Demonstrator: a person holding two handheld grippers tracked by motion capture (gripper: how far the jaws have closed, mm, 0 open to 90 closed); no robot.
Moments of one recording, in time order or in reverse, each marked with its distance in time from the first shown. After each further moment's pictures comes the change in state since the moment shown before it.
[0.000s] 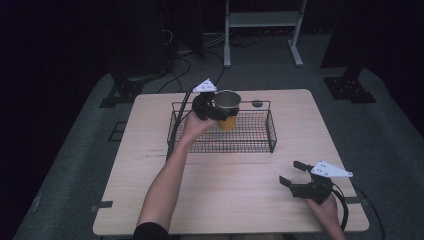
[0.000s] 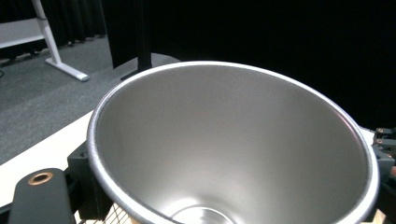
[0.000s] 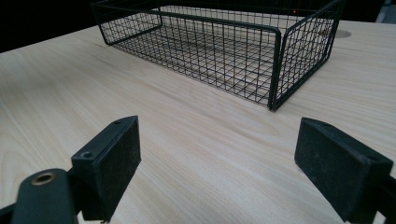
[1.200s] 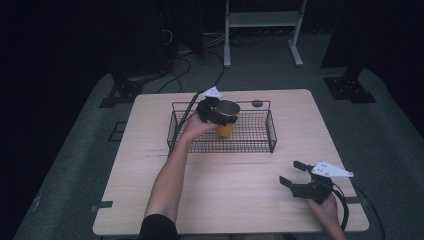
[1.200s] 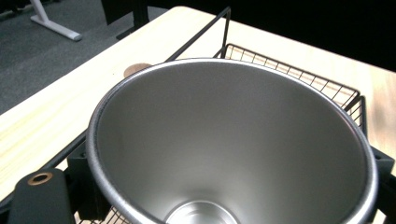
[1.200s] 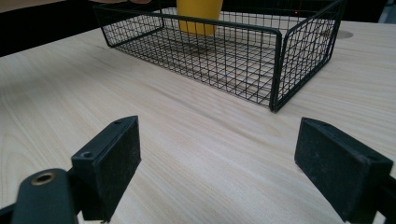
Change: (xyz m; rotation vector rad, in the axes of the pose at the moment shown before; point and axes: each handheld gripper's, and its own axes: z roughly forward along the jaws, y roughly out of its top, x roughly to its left) left arm 0.031 -0.034 0.036 0.200 -0.008 0.025; right arm 0.000 0.000 0.000 -0.006 0.009 0.009
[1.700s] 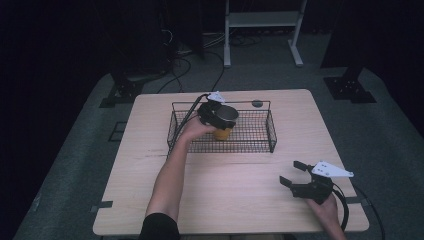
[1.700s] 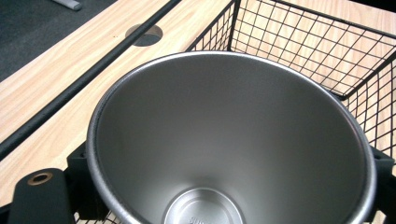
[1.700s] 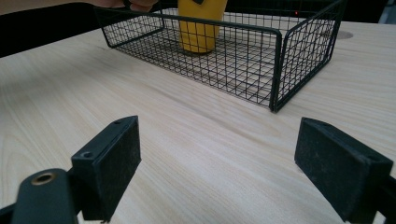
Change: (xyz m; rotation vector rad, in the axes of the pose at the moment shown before) left arm 0.003 -0.008 0.011 0.131 0.019 0.033; right arm 0.000 0.000 0.000 -0.002 0.001 0.000
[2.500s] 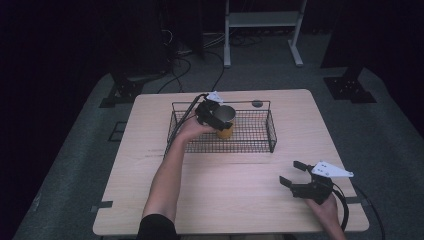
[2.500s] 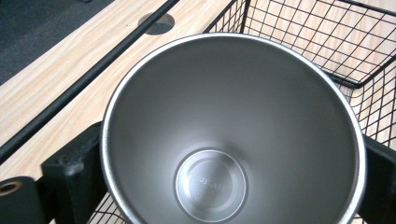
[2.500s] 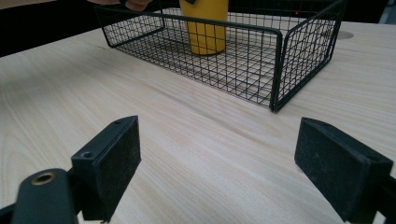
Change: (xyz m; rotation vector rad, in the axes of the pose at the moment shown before) left arm 0.001 -0.002 -0.007 0.040 0.052 0.007; right arm 0.000 0.000 0.000 0.000 0.001 -0.003
